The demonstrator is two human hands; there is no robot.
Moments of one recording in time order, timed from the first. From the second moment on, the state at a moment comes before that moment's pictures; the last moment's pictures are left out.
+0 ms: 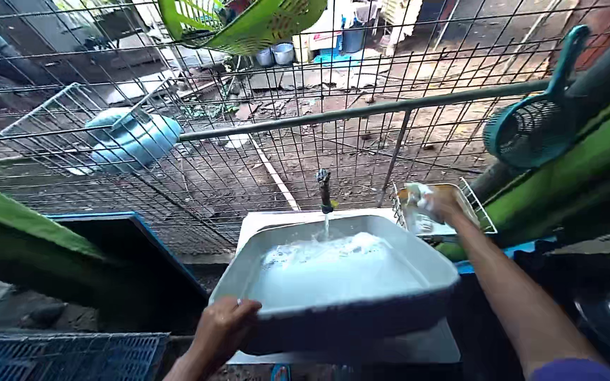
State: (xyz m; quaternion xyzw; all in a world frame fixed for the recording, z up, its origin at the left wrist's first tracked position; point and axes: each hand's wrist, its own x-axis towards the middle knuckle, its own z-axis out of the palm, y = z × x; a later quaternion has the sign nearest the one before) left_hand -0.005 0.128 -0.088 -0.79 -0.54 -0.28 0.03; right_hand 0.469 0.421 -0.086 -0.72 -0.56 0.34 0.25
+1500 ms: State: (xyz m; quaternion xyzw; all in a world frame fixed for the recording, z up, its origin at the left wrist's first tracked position) left_hand -0.042 0.296 -0.059 -0.65 -0.66 -0.19 -0.31; right_hand 0.112 0.267 -0.034 -0.69 -0.70 0.16 0.08
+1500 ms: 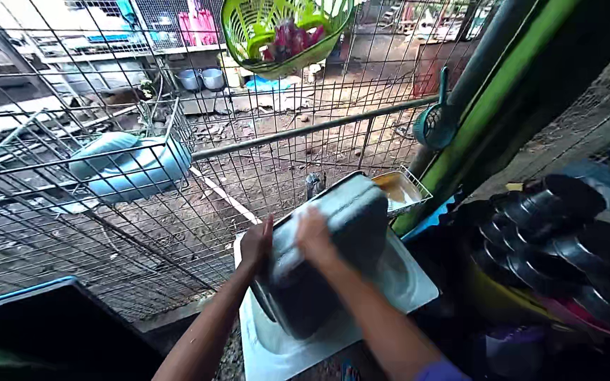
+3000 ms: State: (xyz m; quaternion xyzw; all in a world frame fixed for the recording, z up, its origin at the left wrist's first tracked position) left_hand -0.042 0.250 0.003 -0.63 -0.56 -0.38 -0.37; right_hand 0.267 0.375 0.057 -0.56 -0.76 0.15 0.30
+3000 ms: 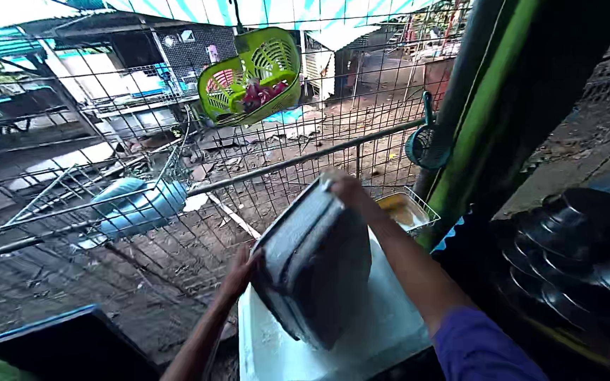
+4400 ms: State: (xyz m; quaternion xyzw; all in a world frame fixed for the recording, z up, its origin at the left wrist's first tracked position) left_hand -0.019 0.342 0.005 -0.61 -0.63 -0.41 -0.26; right_hand 0.207 0.334 -0.051 -0.63 -0.42 0.19 0.62
